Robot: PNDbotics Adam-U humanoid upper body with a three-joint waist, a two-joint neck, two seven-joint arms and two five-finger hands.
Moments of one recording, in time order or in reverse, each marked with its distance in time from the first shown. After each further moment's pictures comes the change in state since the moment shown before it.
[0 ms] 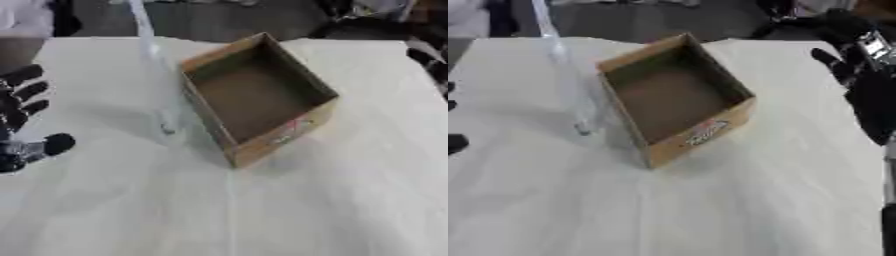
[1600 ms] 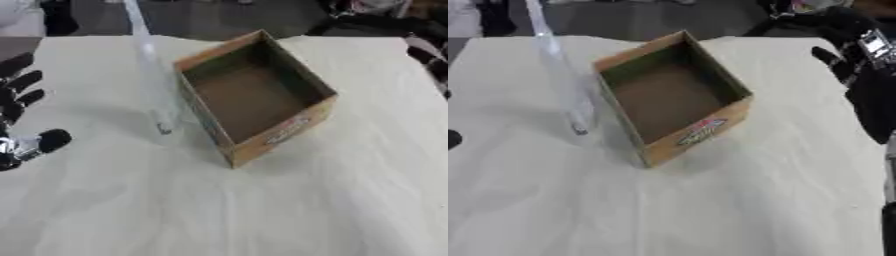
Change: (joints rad) left arm -0.023 -0.001 -0.014 0.000 0.020 -0.089 0.002; right arm -0.007 -0.004 -0.001 0.002 0.000 -0.002 -0.003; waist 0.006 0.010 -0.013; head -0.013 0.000
